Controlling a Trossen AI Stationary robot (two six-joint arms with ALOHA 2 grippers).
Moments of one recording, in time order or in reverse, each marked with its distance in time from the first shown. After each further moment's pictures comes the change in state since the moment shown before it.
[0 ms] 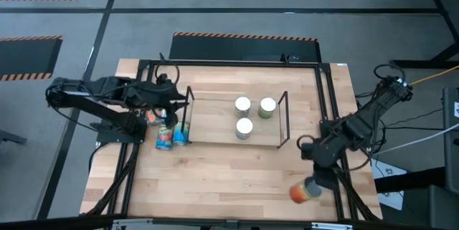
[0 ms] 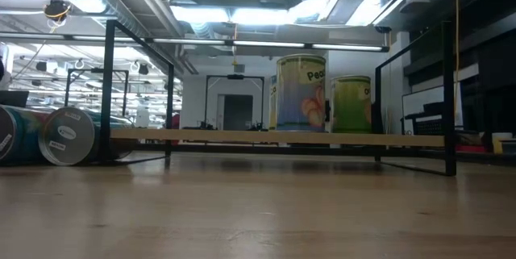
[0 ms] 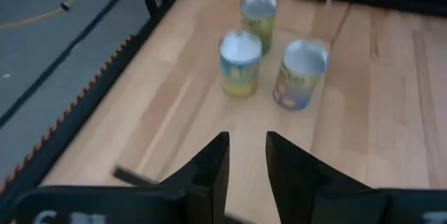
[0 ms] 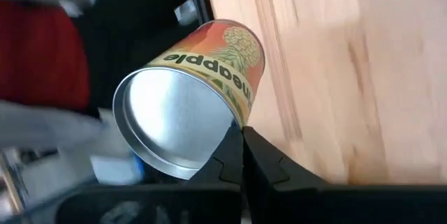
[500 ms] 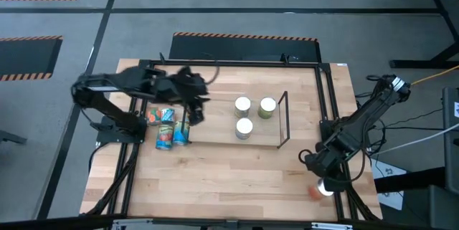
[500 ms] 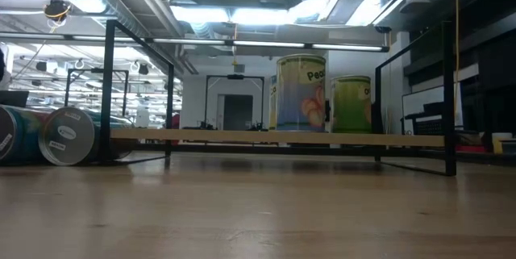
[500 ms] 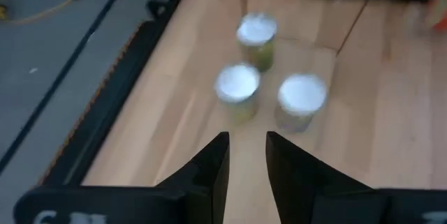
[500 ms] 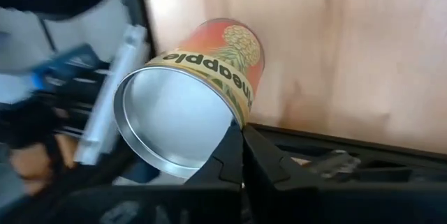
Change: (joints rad) left arm 0.013 0.466 0.631 -0.318 -0.024 0.026; right arm 0.116 0.001 -0.318 0.026 -0.128 -0.168
